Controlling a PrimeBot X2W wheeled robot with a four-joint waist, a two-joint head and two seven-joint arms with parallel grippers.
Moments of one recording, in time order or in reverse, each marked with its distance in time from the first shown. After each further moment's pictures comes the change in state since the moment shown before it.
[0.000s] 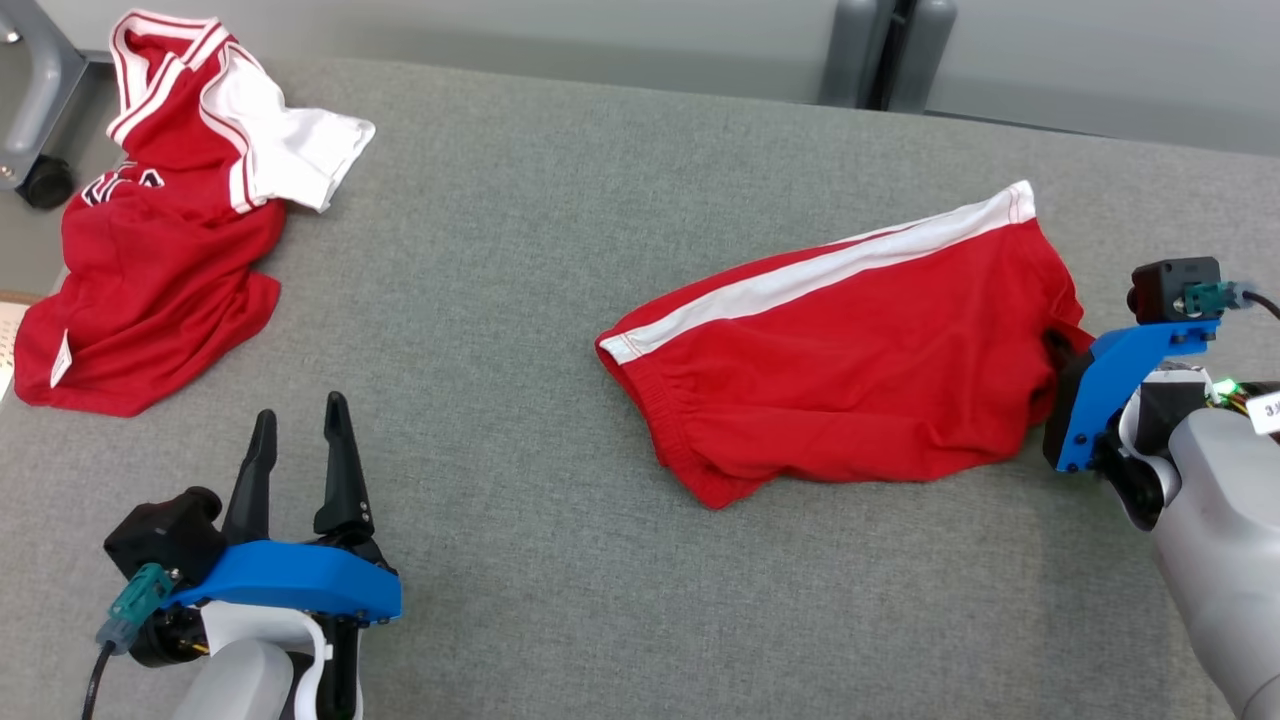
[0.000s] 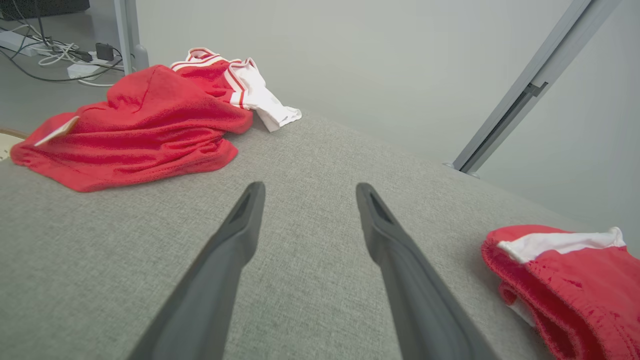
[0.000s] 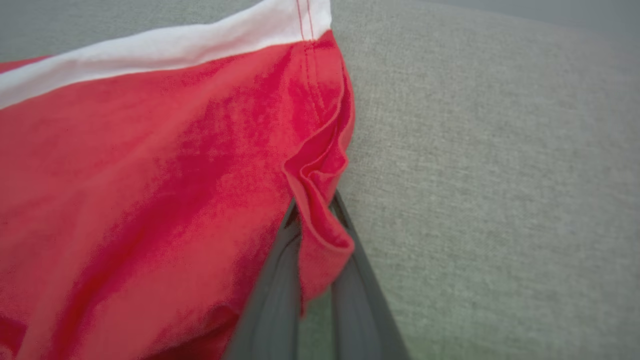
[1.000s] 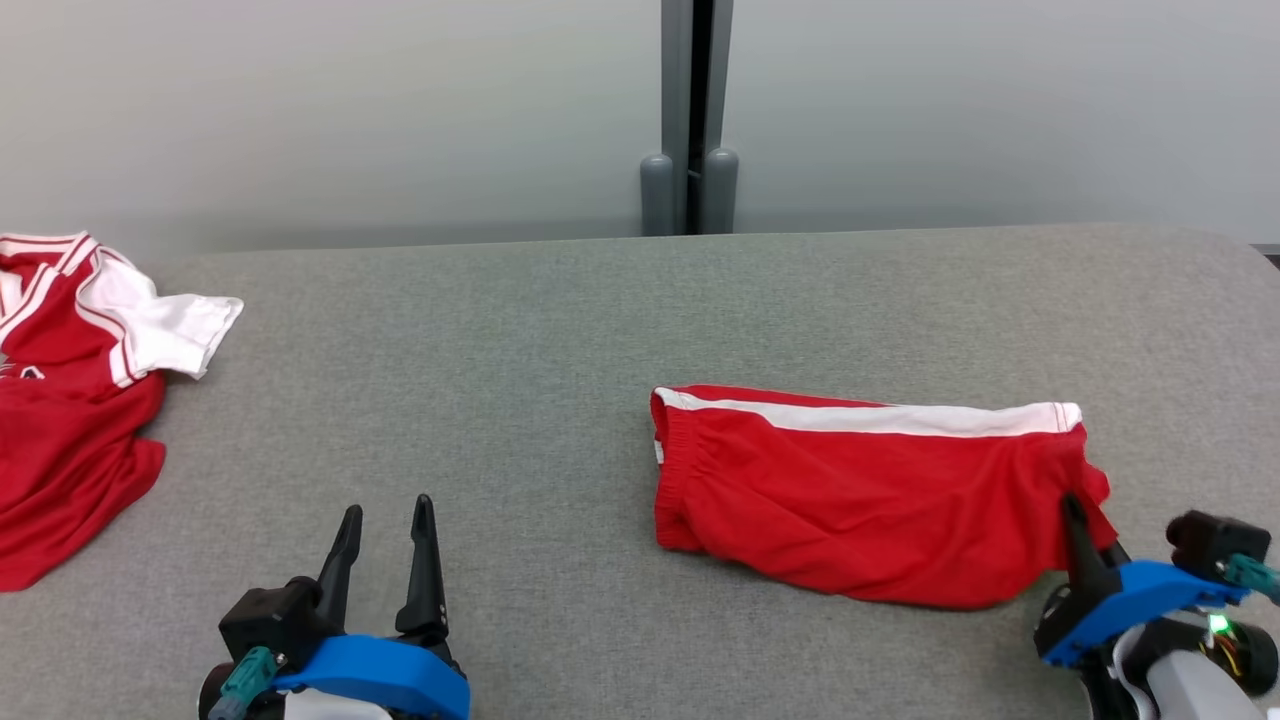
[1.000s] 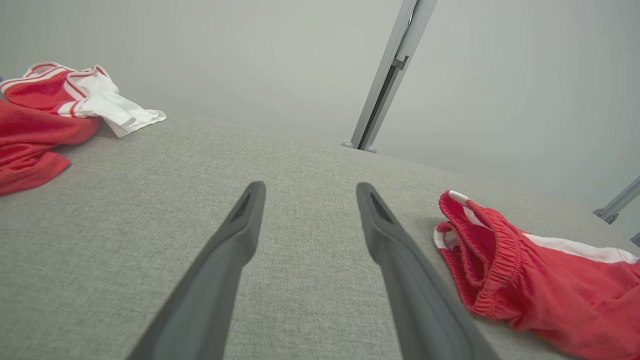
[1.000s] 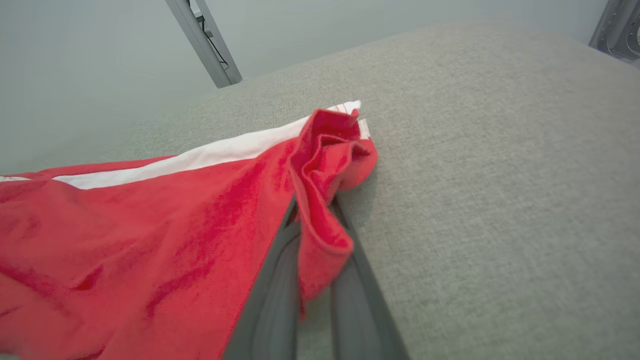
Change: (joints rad) left arm 0.123 -0.106 0.001 0.055 0.186 -0.058 -0.001; right arm 0.475 0.101 -0.269 -0.244 0.041 0.000 -0.347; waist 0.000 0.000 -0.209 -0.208
